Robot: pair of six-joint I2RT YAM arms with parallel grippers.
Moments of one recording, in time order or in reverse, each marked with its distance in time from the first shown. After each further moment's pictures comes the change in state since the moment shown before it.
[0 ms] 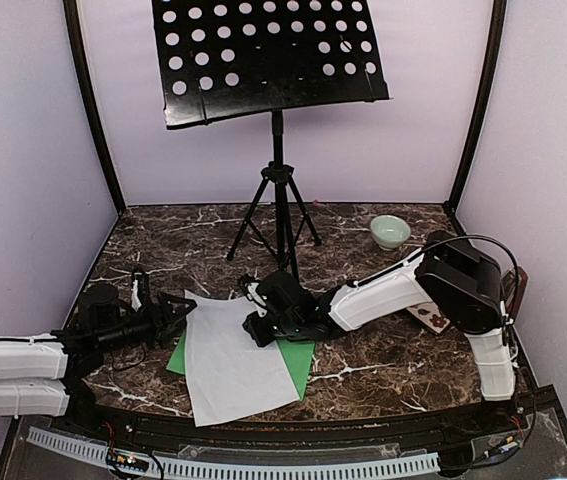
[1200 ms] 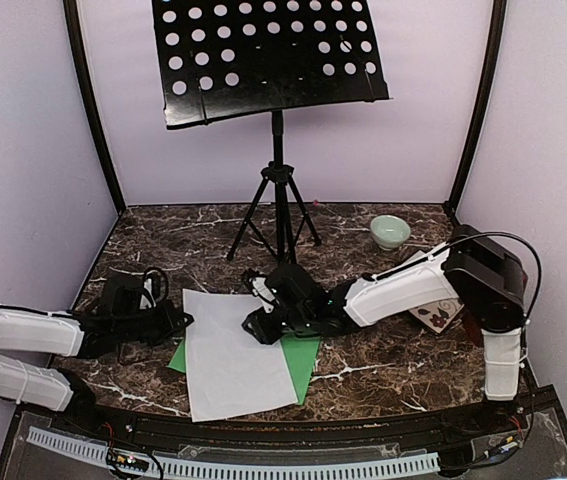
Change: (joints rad) left arm 0.000 0.275 0.129 -0.165 -0.121 0.208; right arm 0.000 -0.107 -0.068 -0.025 -0.019 -0.045
